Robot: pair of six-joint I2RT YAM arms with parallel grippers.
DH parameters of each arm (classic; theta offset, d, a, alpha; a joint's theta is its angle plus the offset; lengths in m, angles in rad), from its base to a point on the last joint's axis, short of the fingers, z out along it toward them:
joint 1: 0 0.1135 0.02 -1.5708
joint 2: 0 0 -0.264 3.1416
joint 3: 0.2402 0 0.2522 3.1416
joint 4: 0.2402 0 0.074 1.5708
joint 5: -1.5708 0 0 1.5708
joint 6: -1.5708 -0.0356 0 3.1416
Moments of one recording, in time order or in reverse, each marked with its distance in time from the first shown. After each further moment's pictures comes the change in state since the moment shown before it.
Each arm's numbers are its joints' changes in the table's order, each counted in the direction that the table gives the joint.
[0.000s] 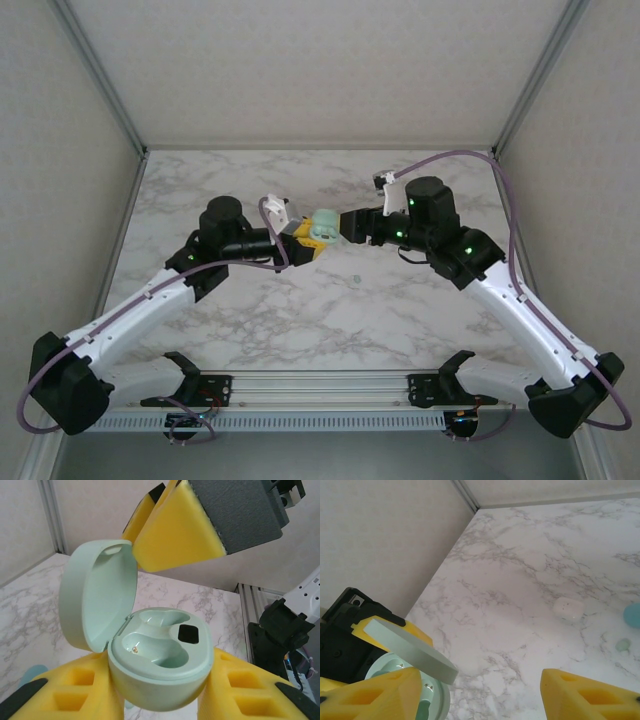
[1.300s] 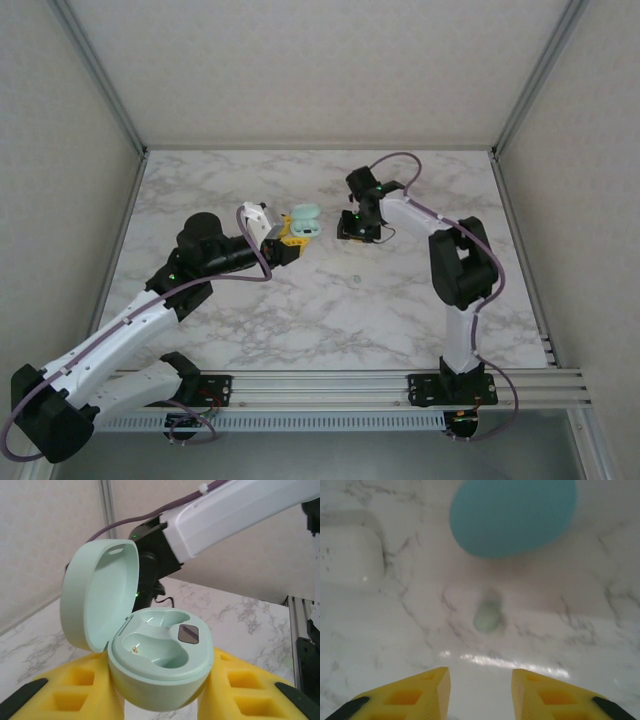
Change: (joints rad) left arm 0.000 -0.174 -0.092 0.001 0.215 -0.020; right arm -0.144 0.910 0.319 0.220 -0.112 -0.035
